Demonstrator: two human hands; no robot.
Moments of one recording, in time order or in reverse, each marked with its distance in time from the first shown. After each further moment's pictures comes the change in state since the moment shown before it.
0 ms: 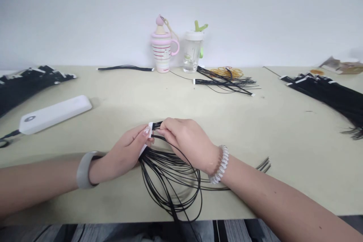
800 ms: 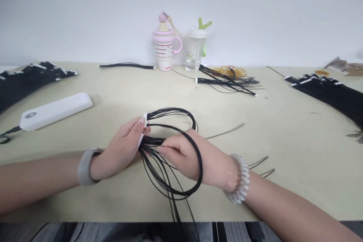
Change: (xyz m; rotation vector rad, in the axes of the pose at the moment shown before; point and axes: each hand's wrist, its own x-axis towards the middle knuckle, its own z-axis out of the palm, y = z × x) left_hand 0.003 0.002 -0.002 -0.026 0.201 -0.124; right_hand -0.011 -0.010 -0.011 0.188 -0.379 0.098
